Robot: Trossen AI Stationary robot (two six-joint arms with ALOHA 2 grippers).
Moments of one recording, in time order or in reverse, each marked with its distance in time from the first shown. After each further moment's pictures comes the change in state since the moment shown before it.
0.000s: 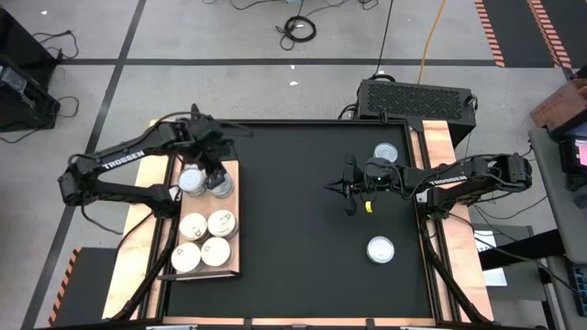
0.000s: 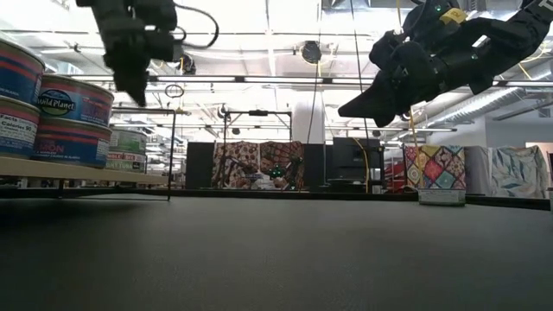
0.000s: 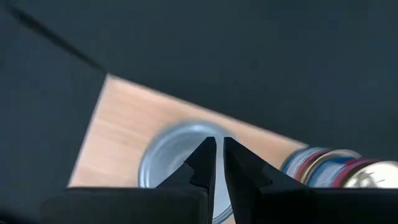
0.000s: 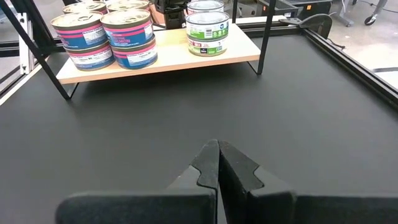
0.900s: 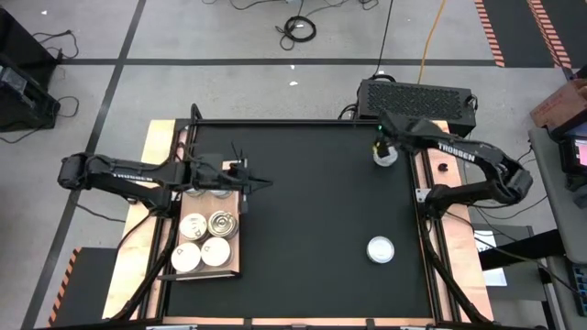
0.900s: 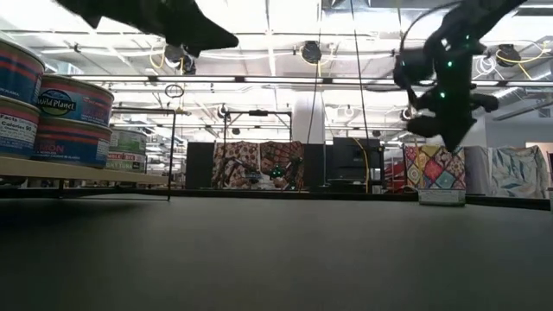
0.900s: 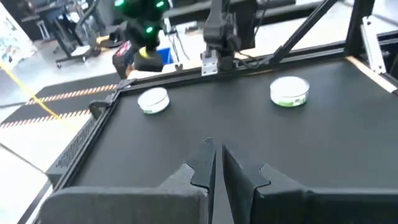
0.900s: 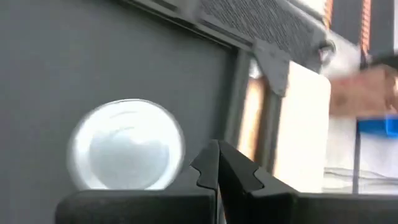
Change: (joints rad) left arm -0.477 -0.018 -0.299 1.221 -0.239 0.181; right arm -0.556 -0.013 0.405 -1.405 0.689 0.431
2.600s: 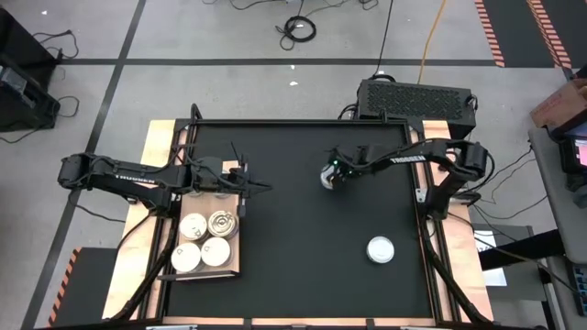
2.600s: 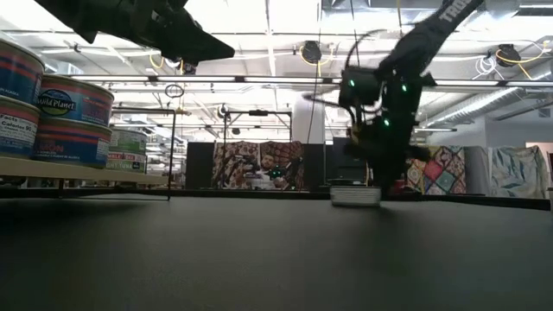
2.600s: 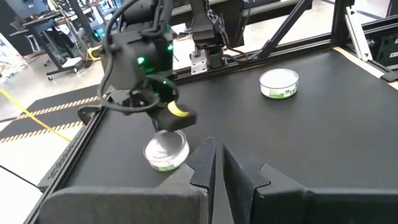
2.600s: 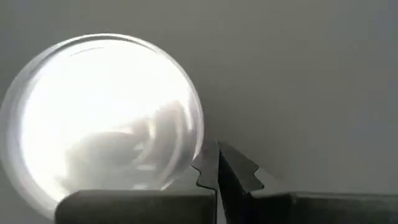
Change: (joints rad) left arm -0.008 0.000 -0.105 0.126 0.045 0.050; right arm 0.352 0.419 0.037 0.398 -0.356 0.110
